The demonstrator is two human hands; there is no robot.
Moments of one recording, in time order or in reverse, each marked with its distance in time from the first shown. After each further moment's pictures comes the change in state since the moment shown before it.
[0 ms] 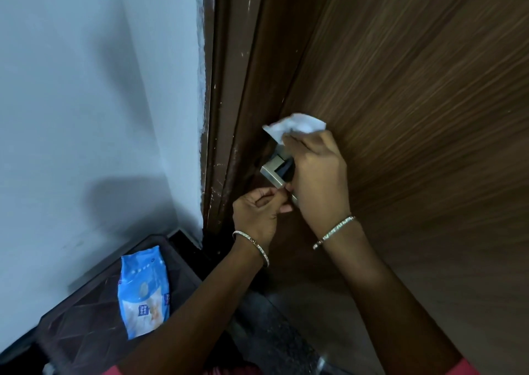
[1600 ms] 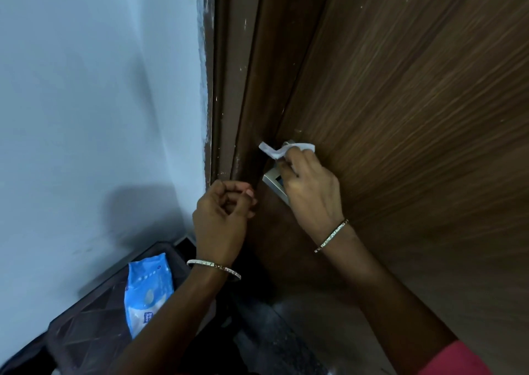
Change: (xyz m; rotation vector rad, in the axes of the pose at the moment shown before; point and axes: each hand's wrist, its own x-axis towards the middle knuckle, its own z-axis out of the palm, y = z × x) left_hand -0.031 0.058 -0.040 0.410 0.102 0.443; right_hand -0.007 0.015 0.023 -0.151 0.174 -0.243
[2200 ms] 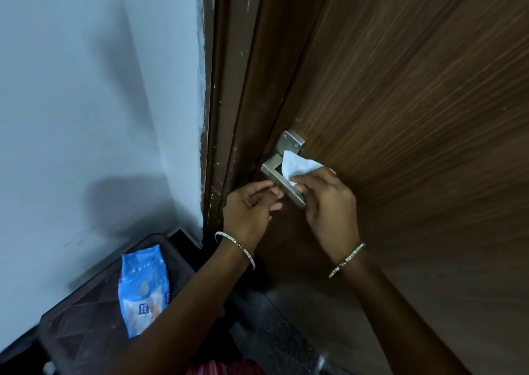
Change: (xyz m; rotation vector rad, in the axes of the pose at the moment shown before) left_hand -0.001 -0.010 0.037 -0.119 -0.222 -0.338; right_hand -0.044 0.010 -0.015 0.394 -0.182 0.381
